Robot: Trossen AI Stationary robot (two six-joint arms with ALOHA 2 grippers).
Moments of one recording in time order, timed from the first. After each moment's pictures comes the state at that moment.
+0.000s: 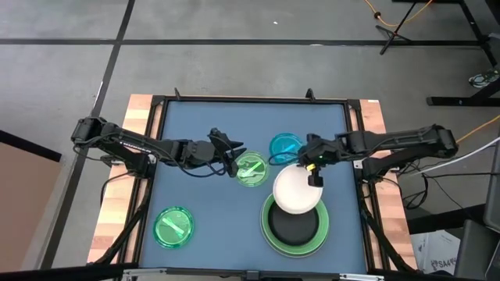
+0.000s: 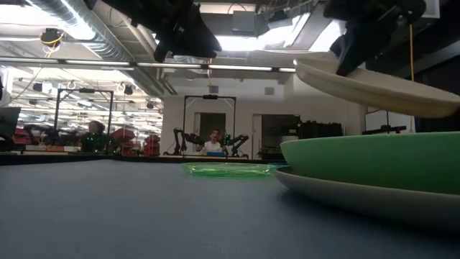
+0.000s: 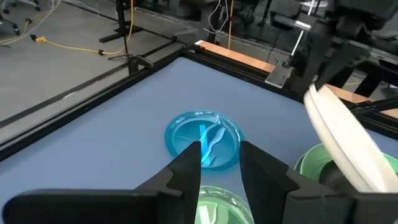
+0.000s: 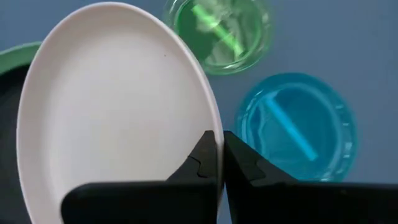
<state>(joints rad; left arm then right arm) -0.10 1.35 0.82 0.15 -0.56 -0.37 0.07 1.17 0.97 -0.78 0.05 0.05</state>
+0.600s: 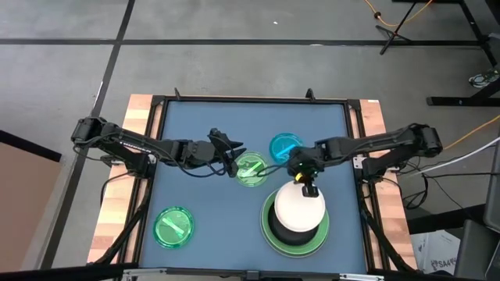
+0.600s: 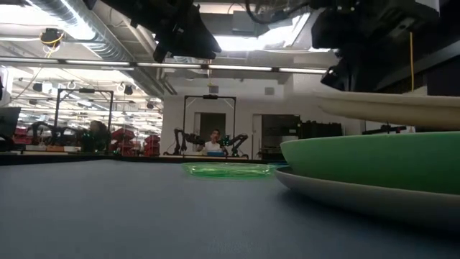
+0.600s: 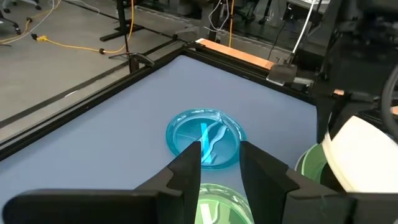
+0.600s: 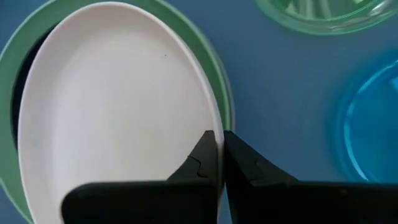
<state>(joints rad) -0.10 1.35 0.82 0.14 -0.56 -0.37 0.07 1.39 0.97 -0.75 -0.22 0.05</state>
